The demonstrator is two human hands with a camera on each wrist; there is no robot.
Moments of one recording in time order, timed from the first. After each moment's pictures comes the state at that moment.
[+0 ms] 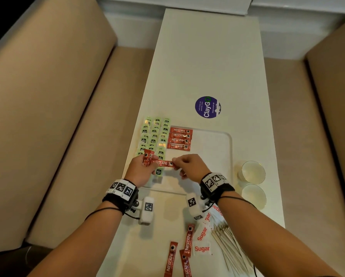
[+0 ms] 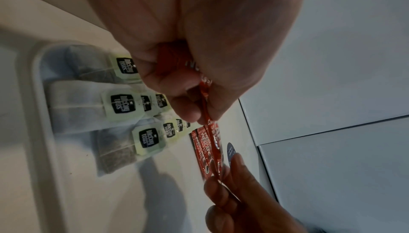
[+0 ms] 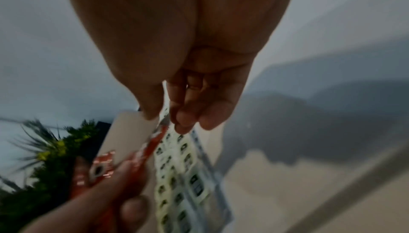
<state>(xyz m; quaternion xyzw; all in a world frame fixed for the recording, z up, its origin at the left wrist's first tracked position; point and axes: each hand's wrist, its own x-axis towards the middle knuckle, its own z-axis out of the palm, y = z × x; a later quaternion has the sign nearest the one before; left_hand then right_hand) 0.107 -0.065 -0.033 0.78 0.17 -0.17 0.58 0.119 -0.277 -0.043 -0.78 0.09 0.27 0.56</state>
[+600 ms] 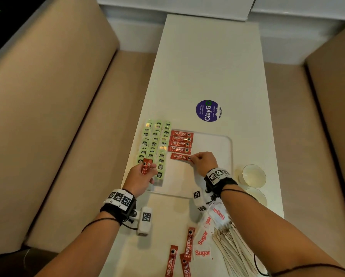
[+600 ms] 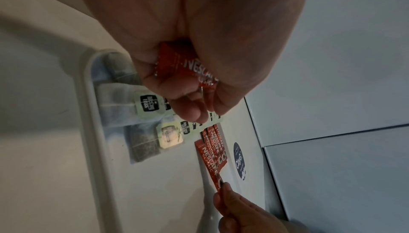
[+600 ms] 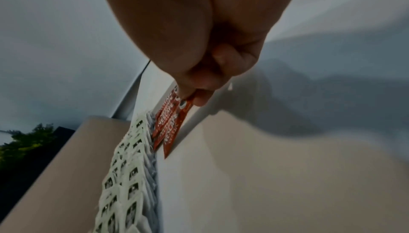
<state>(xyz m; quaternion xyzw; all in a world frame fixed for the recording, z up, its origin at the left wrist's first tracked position) 0.089 -0.058 -0.041 0.76 0.21 -0.19 0.59 0.148 -0.310 -0.078 -0.85 0.19 0.22 0.45</state>
